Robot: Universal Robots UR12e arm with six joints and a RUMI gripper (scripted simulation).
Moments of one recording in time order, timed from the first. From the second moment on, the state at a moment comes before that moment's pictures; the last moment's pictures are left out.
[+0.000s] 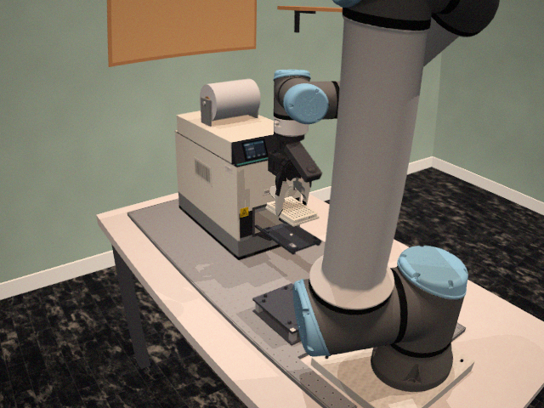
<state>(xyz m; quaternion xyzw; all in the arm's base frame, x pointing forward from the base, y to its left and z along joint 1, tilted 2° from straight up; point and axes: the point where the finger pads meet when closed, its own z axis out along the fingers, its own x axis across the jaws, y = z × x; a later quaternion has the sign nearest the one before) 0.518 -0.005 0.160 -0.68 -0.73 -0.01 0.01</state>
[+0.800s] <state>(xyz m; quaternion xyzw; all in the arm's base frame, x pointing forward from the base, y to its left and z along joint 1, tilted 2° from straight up) 0.518 -0.004 0.139 -0.68 -0.73 -0.01 0.01</state>
